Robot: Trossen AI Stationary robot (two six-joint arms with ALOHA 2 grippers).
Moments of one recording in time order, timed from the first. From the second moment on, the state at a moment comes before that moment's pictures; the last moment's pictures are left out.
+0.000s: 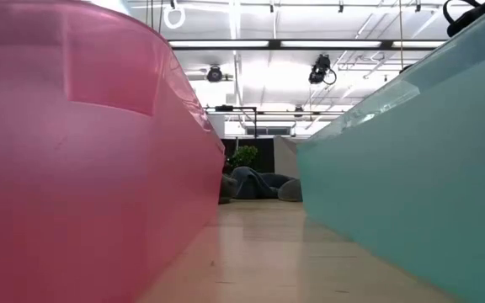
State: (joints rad) left arm -0.05 0.01 0.07 -0.02 -0.42 0.06; right arm 0.07 0.03 0.04 -0.03 0.07 0.02
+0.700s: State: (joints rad) left arm -0.05 0.09 0.26 -0.14 -0.38 0.01; right arm 0.07 0.03 0.04 -0.03 0.07 0.00
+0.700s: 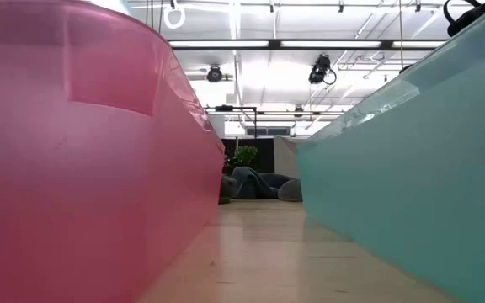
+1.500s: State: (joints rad) left arm 0.04 0.45 0.41 -0.21 -0.48 -0.10; right arm 0.07 0.03 0.04 0.02 0.09 0.02
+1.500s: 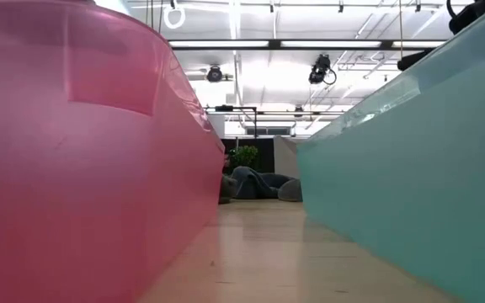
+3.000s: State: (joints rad) left arm 0.13 0.46 0.41 -0.05 -0.52 -0.03; right arm 0.06 0.24 0.02 0.06 0.24 0.28
